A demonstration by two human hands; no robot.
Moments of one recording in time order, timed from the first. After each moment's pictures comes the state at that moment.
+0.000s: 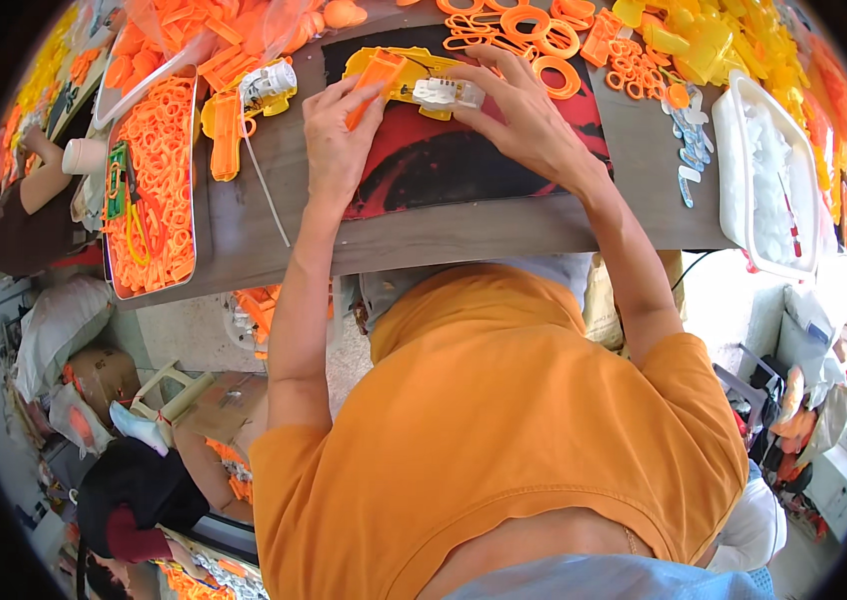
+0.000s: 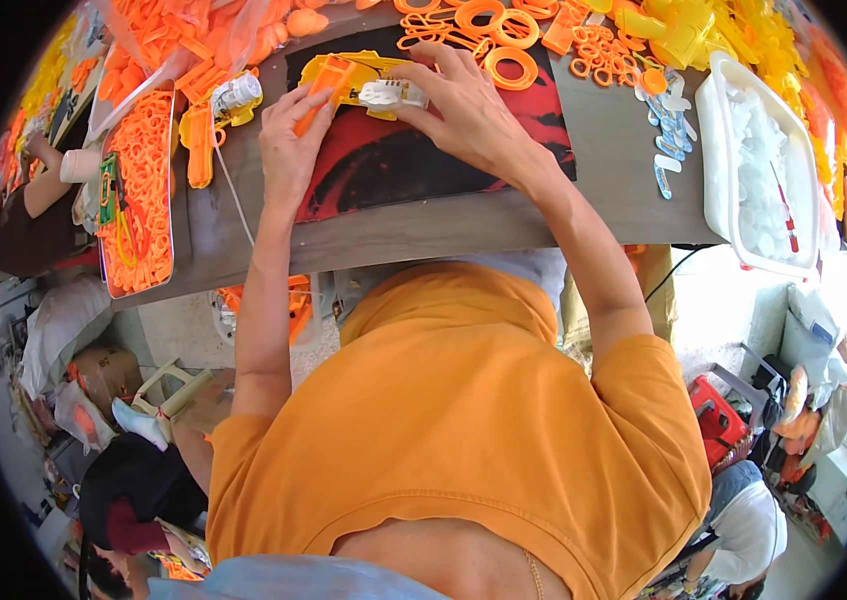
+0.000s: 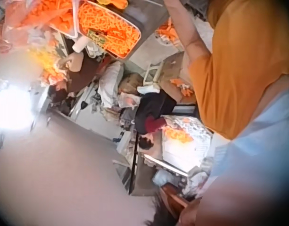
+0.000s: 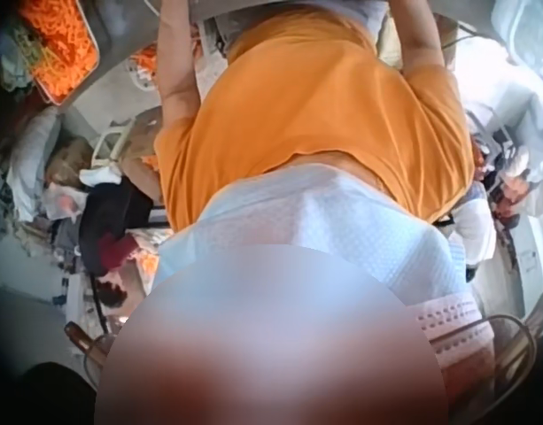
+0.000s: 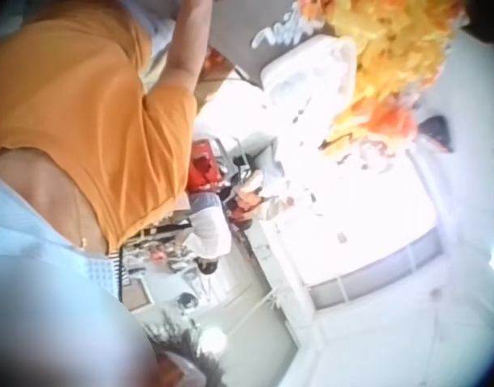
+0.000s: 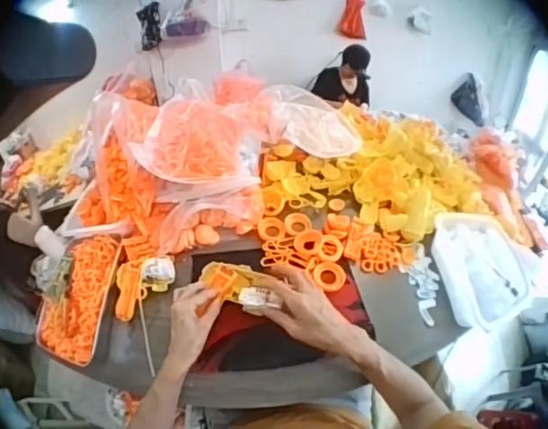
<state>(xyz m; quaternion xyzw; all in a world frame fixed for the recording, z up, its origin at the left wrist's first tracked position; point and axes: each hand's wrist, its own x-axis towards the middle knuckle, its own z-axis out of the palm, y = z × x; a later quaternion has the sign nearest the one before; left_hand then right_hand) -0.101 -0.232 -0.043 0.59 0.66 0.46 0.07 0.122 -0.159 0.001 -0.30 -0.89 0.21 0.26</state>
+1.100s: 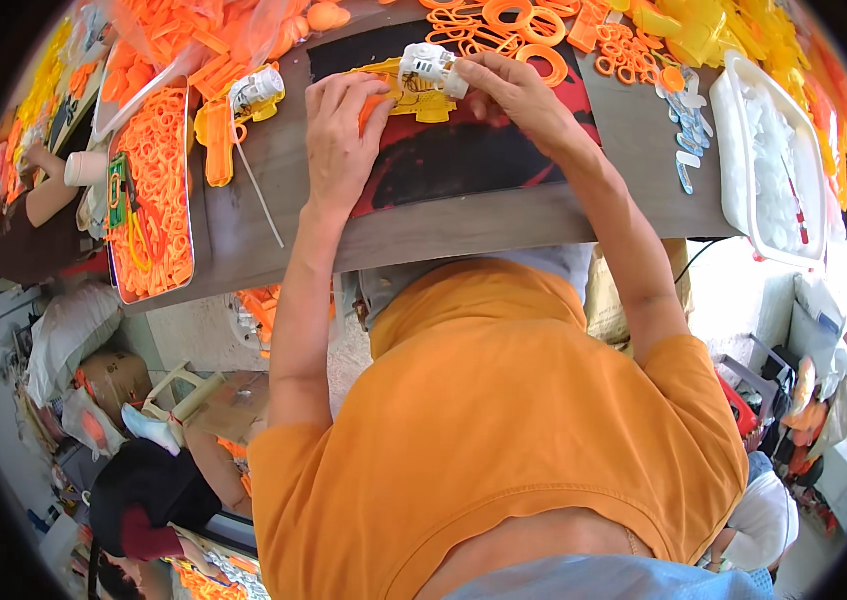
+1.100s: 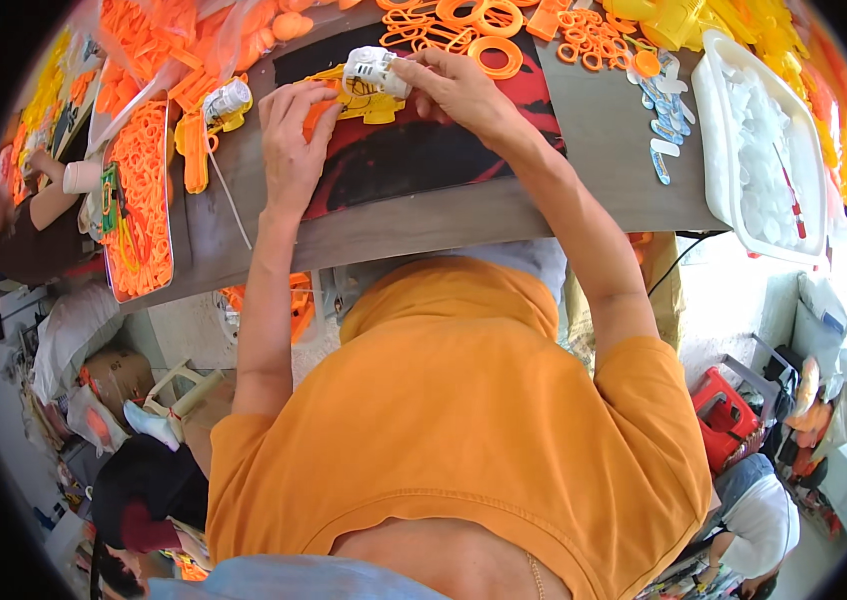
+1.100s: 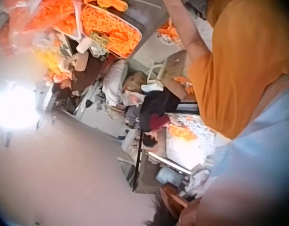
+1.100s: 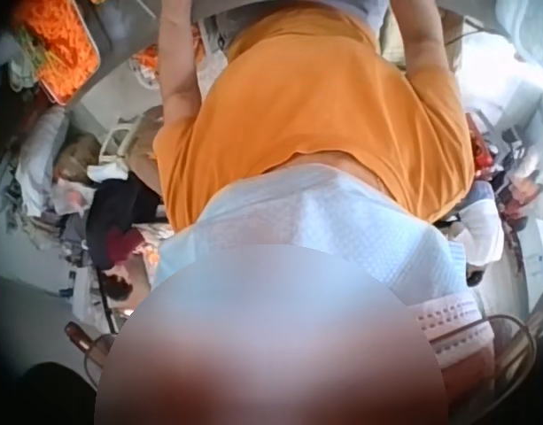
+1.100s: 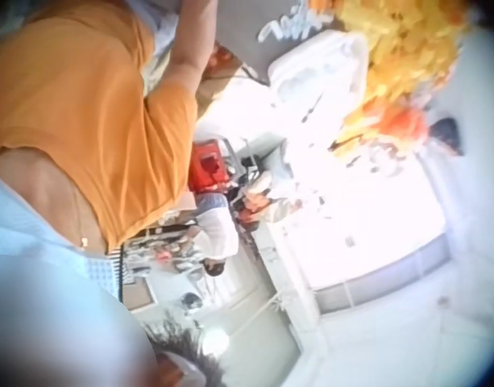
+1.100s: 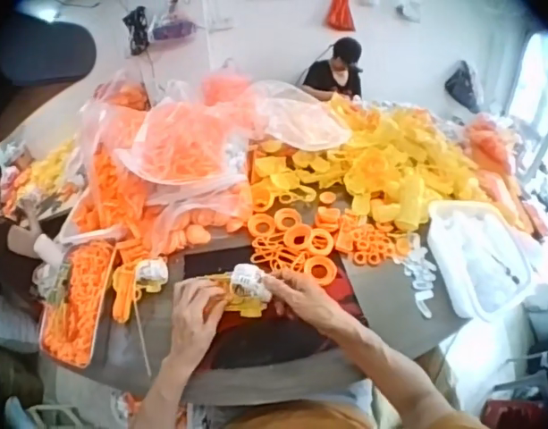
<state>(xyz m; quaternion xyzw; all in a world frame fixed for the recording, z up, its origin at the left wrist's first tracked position) -0.082 -0.227 -0.024 0.70 0.59 0.40 -0.07 0.130 -0.140 -0.006 -0.37 -0.63 0.64 0.24</state>
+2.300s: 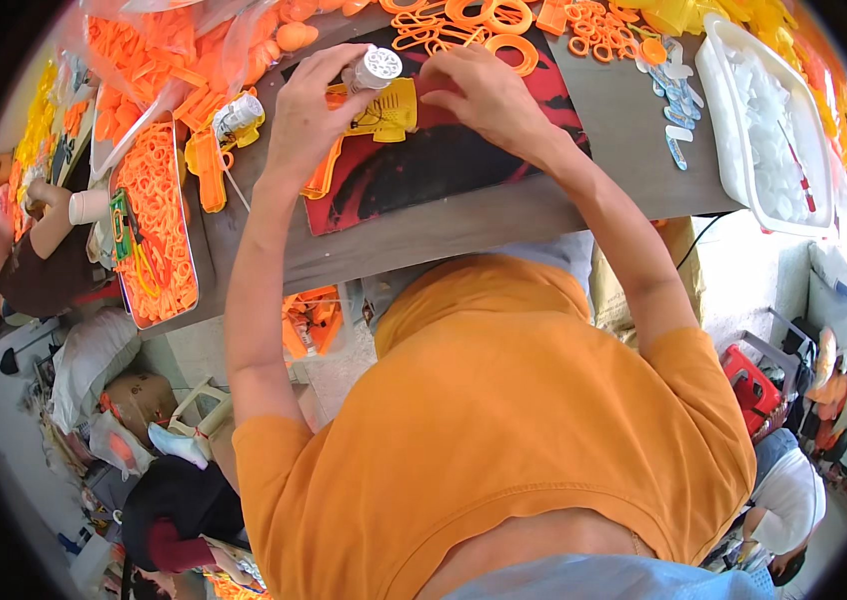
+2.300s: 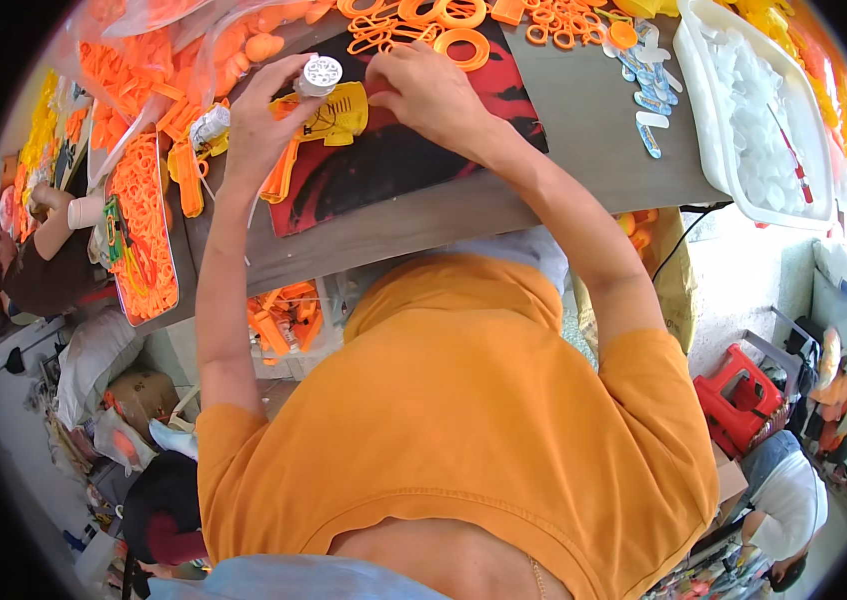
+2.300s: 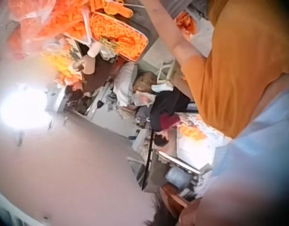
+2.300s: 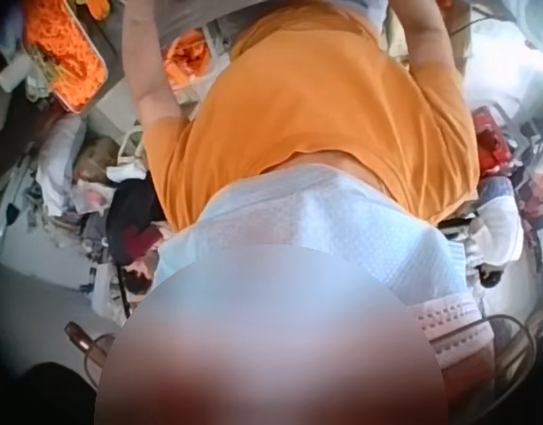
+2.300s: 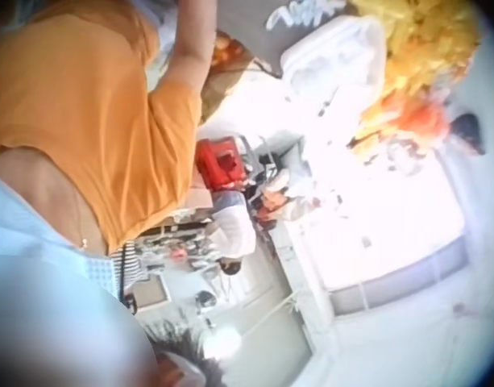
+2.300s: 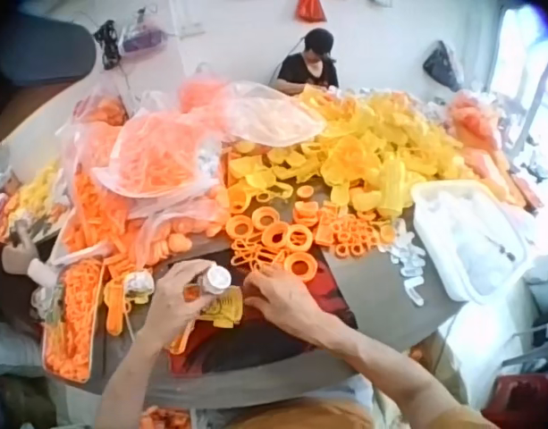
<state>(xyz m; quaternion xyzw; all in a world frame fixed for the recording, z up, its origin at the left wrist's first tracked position) -0.093 -0.189 0.014 0.76 0.52 0.37 0.10 0.129 -0.140 -0.021 -0.33 -0.87 0.20 0.30</state>
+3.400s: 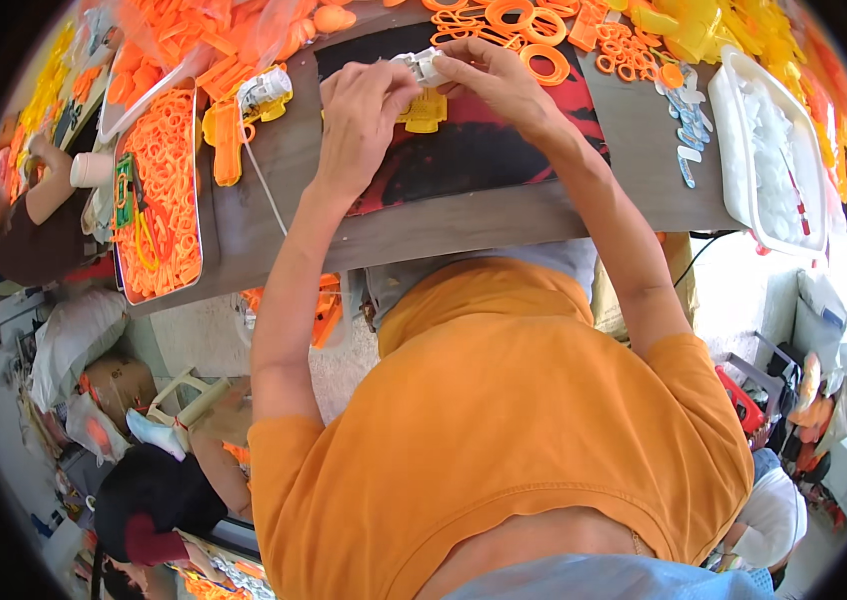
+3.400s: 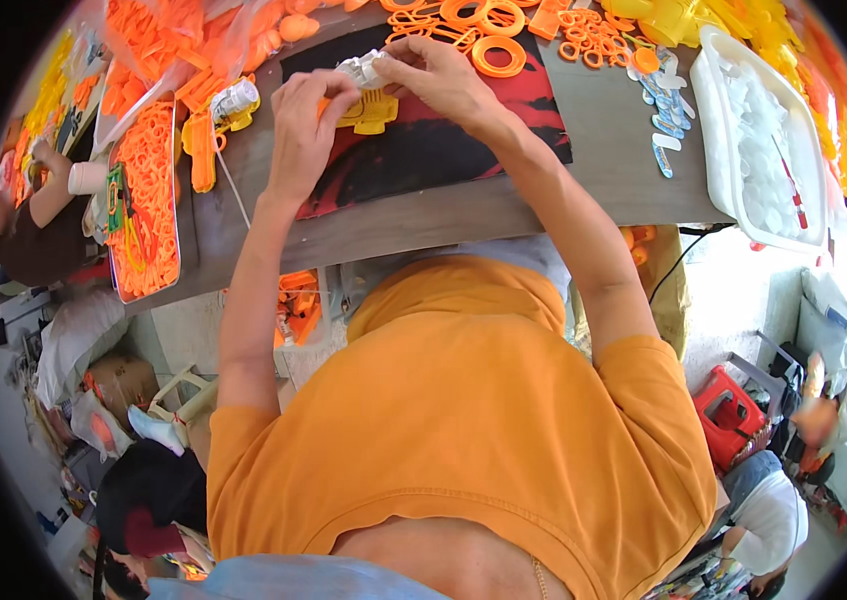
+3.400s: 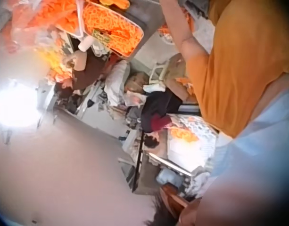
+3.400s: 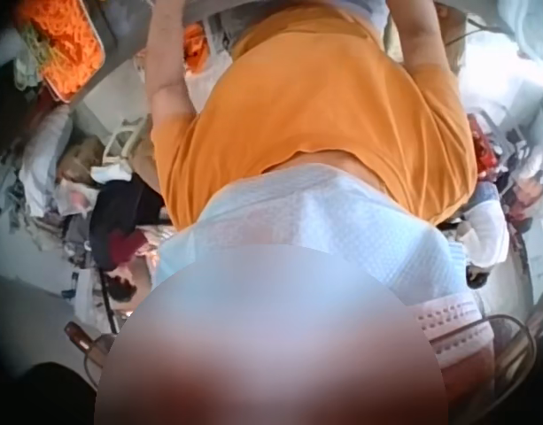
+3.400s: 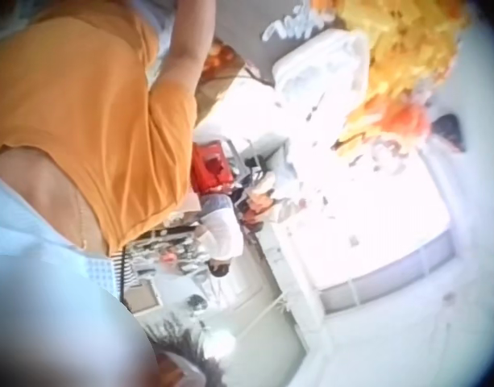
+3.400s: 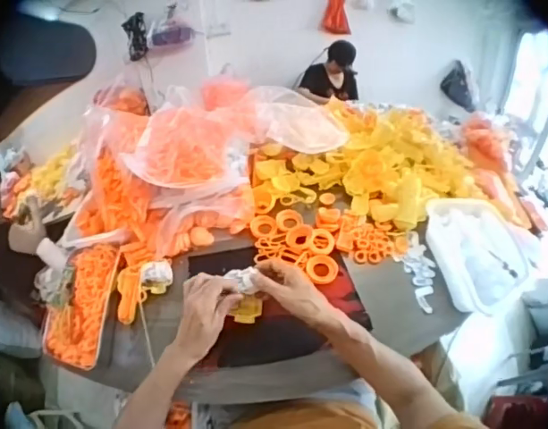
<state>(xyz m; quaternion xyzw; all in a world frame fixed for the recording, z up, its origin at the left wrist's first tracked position) -0.076 -0.219 -0.002 0.74 0.53 0.41 -0.02 0.102 -0.135 -0.015 -0.32 -0.66 0.61 0.31</state>
